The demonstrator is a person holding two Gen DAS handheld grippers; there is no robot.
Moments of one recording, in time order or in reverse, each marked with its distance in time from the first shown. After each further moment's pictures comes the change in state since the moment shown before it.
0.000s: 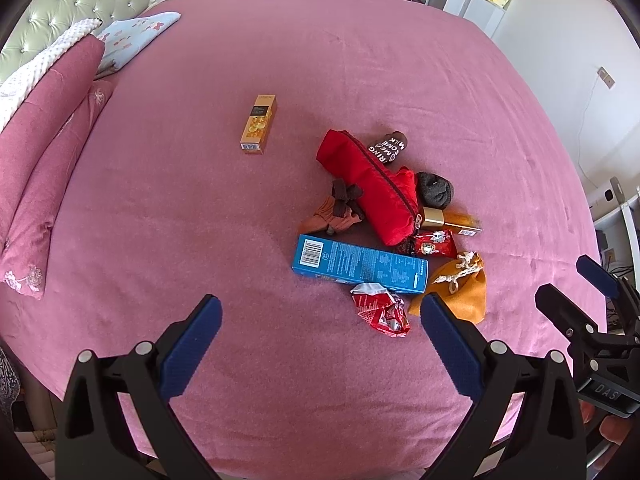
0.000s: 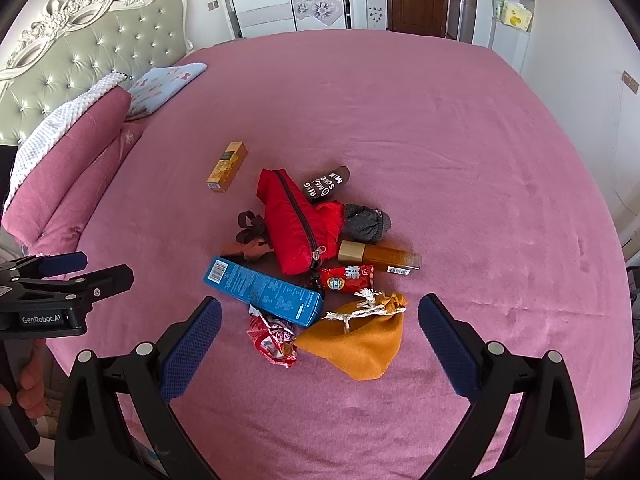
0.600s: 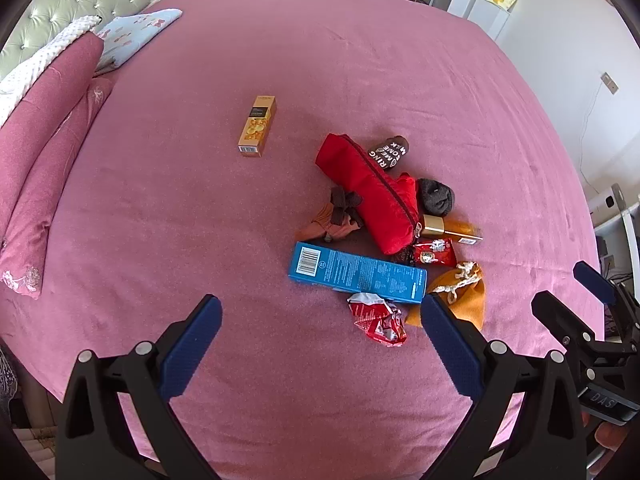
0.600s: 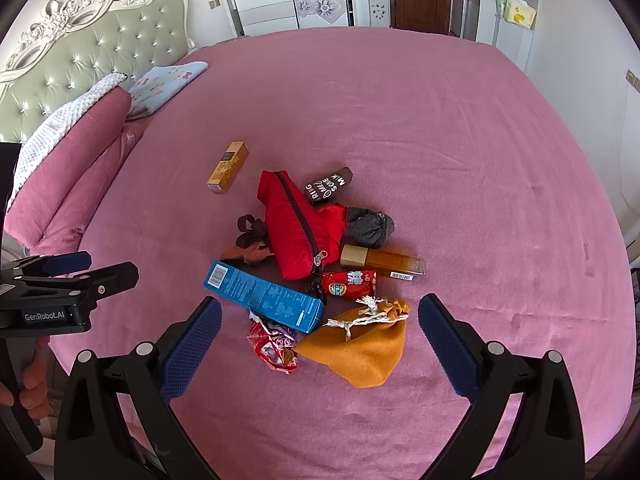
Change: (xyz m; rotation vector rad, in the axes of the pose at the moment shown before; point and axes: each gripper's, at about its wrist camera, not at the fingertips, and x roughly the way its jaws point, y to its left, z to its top) left arm 0.007 -0.002 0.013 -0.020 0.004 -0.002; right arm 0.005 -0.003 0.007 0.005 0.008 0.016
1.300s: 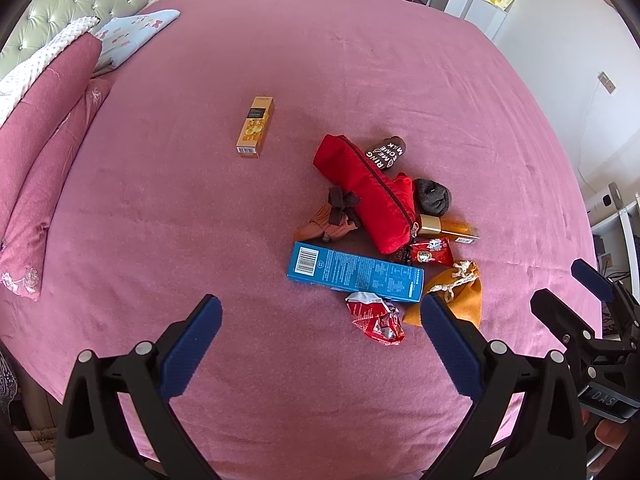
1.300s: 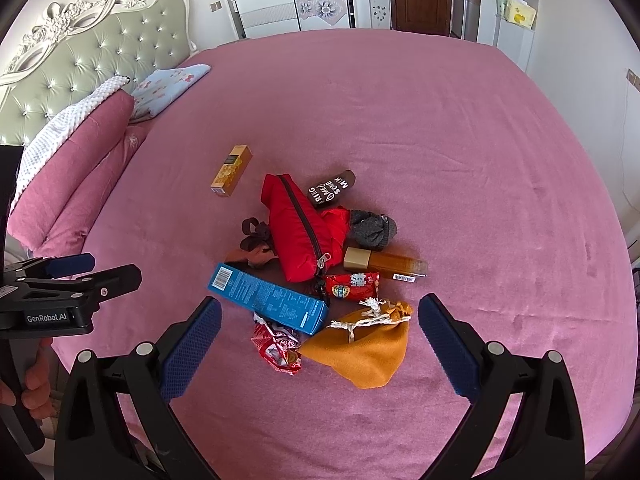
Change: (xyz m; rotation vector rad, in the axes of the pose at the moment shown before) left arm -0.002 0.001 -0.001 0.003 0.000 -0.011; right arm -0.003 0.000 0.002 -0.001 -0.003 0.009
